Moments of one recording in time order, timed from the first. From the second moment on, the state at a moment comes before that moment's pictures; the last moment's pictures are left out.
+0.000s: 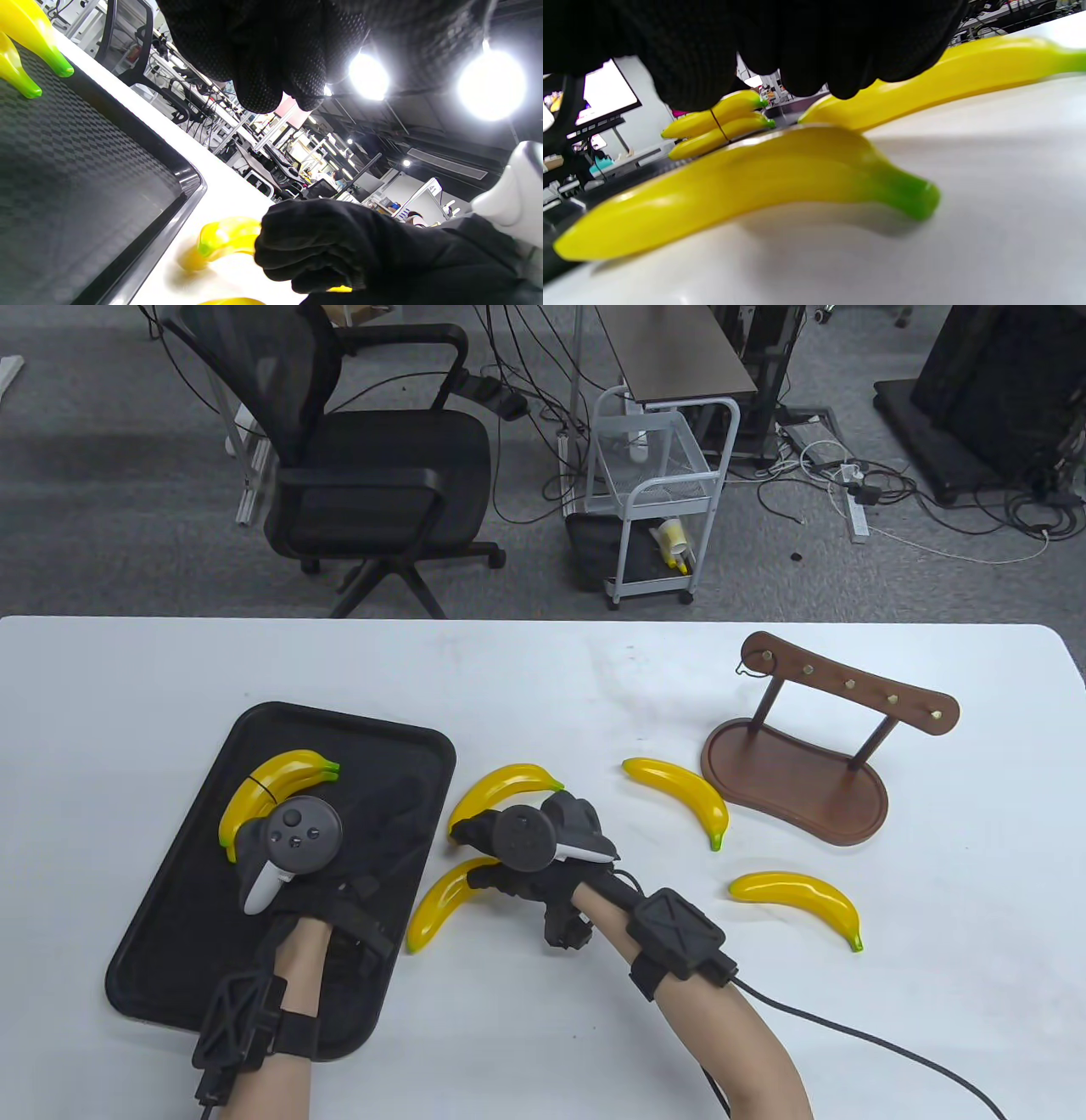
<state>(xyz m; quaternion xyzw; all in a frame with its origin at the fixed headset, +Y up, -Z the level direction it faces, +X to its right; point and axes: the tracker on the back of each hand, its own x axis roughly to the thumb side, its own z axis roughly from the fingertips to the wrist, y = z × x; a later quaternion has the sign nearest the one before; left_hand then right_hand) -0.242 -0.729 -0.309 -0.01 -0.12 0.38 0.92 -0.018 -0.779 -0.352 0.39 0.08 0.91 0.14</state>
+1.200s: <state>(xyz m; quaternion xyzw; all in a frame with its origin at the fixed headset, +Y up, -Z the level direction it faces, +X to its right) -0.242 -0.730 -0.309 -0.02 -0.13 0.39 0.91 -0.035 -0.798 -0.342 0.43 0.07 0.90 0.04</state>
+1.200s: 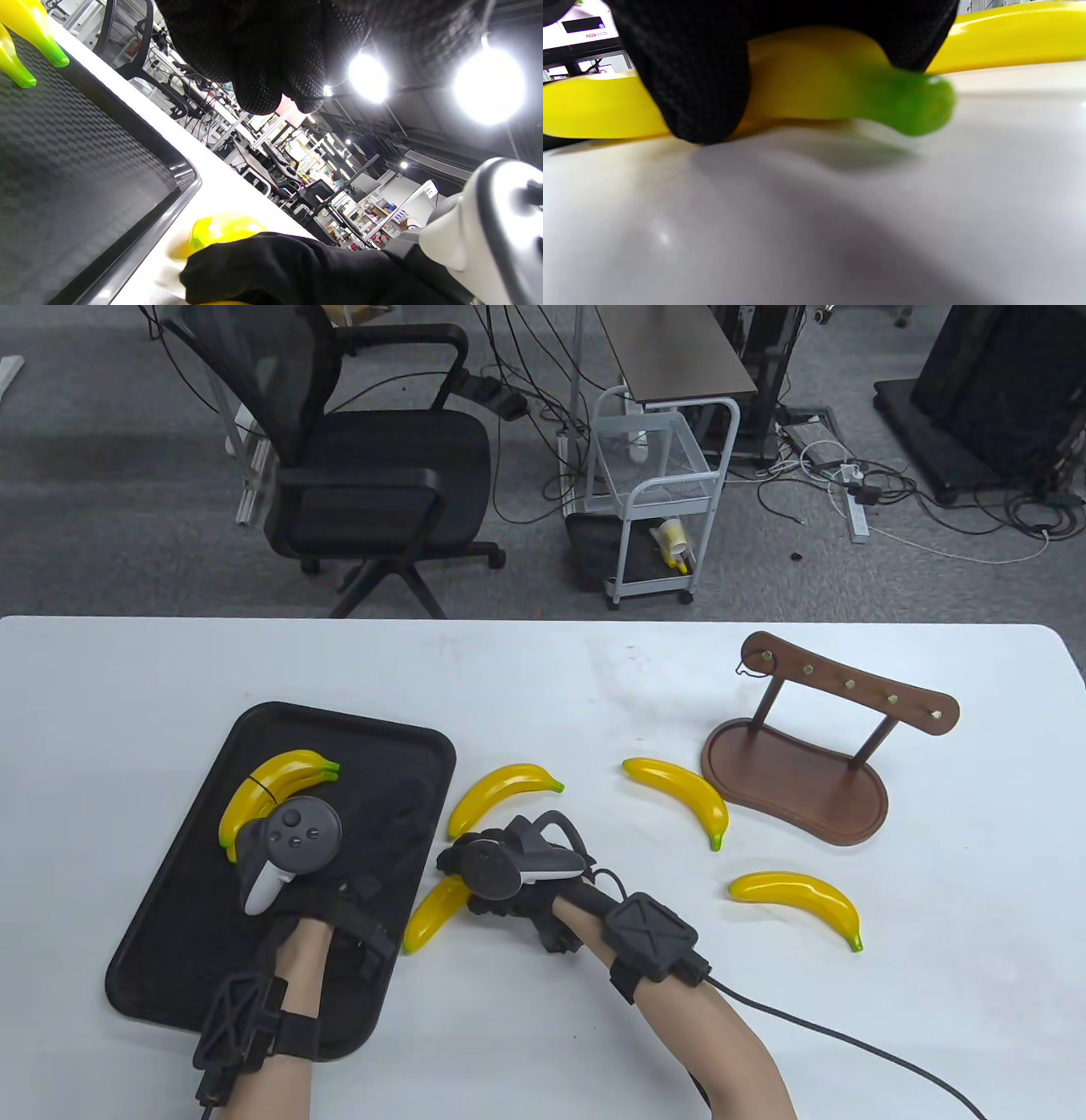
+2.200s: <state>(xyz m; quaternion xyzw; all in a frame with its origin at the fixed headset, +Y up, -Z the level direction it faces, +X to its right) -0.235 -0.733 -0.308 -0.03 -0.14 0.38 0.91 0.102 -0.729 -0.349 0.30 -0.02 0.95 0.10</state>
